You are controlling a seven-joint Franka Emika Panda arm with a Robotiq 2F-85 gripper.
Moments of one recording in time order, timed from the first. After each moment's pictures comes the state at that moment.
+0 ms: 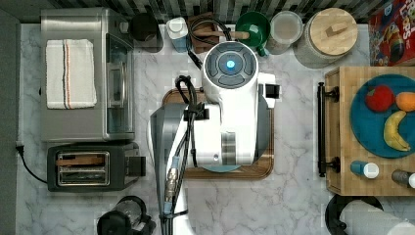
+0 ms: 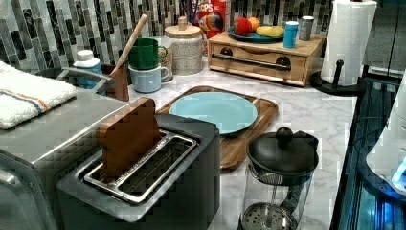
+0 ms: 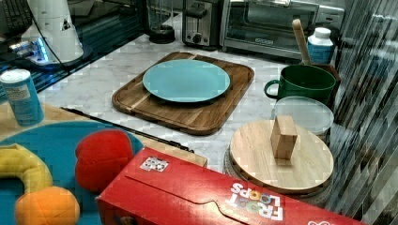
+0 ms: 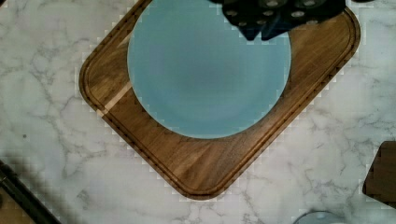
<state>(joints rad) 0.00 0.04 0.01 -1.86 -0.04 0.26 0.08</state>
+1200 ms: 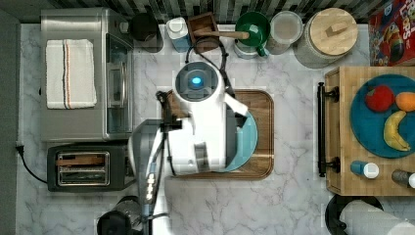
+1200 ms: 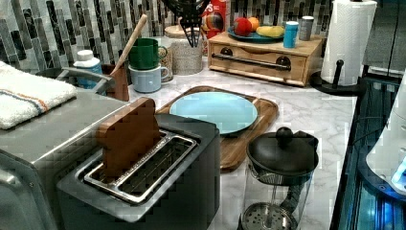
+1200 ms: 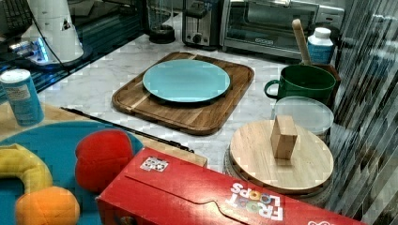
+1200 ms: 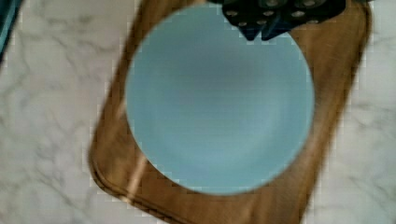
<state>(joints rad) 0.05 0.03 0.07 -2.01 -0.04 0.32 0.56</state>
